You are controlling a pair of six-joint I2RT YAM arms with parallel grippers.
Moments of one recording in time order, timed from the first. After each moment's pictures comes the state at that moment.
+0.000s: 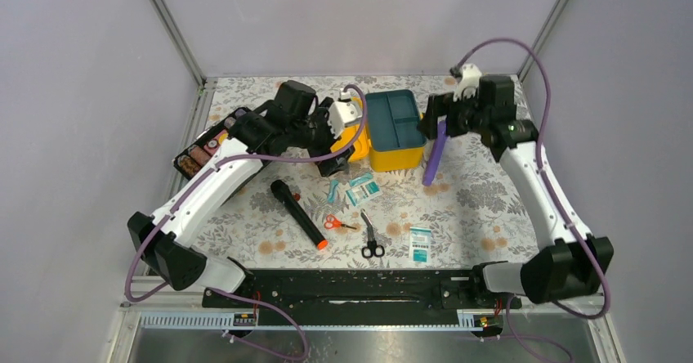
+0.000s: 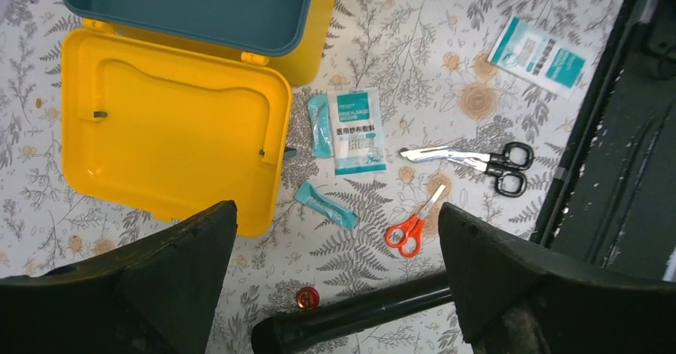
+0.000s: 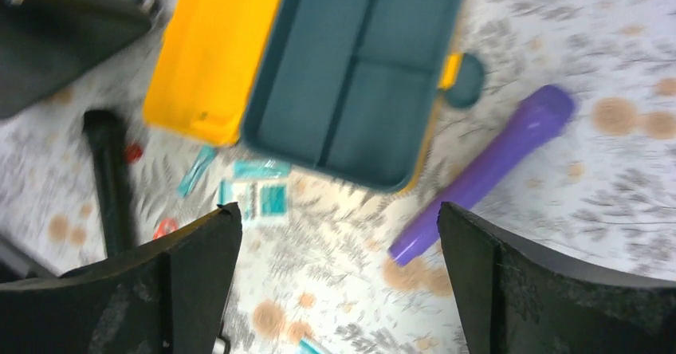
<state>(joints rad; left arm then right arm) -0.62 1.41 1.53 -0.84 0.43 0.42 0.16 1.37 1.37 -0.59 -0.33 0.06</state>
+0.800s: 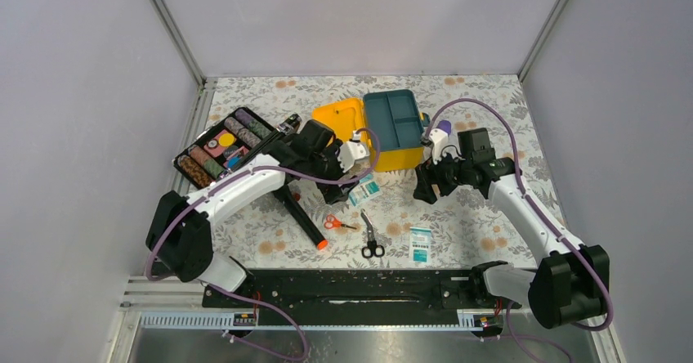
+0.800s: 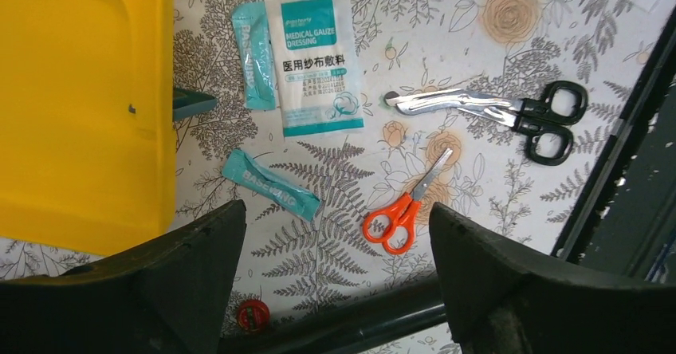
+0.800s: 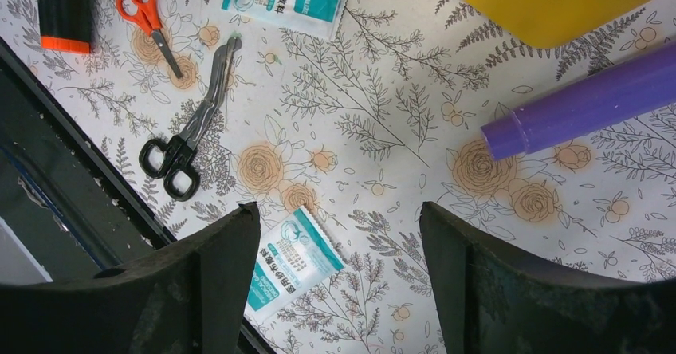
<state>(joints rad) -0.66 1.47 1.14 -0.59 0.38 0.42 0.23 1.19 0.86 -0.63 -0.54 -0.31</state>
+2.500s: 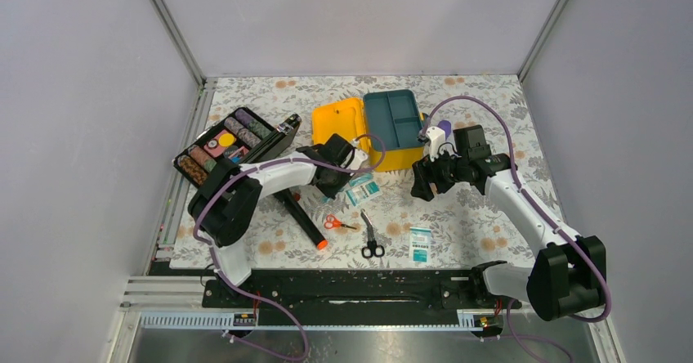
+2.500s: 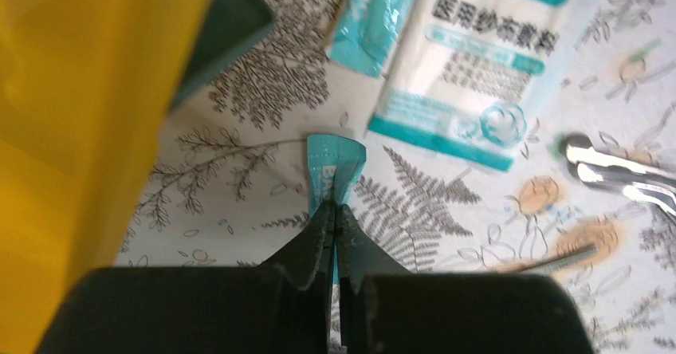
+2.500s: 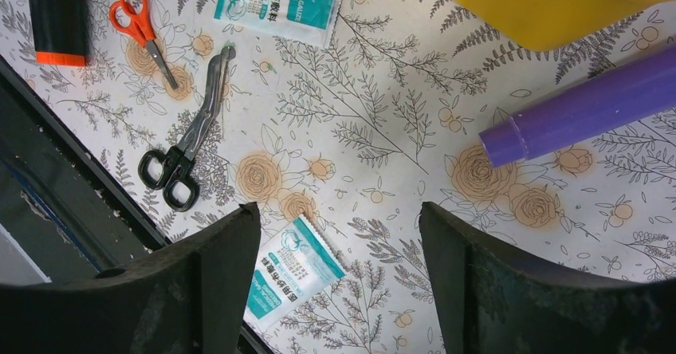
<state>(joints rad) -0.69 1.80 1.13 -0.48 0.02 0.11 0.25 1.24 0.88 -0.61 -0.52 -0.27</state>
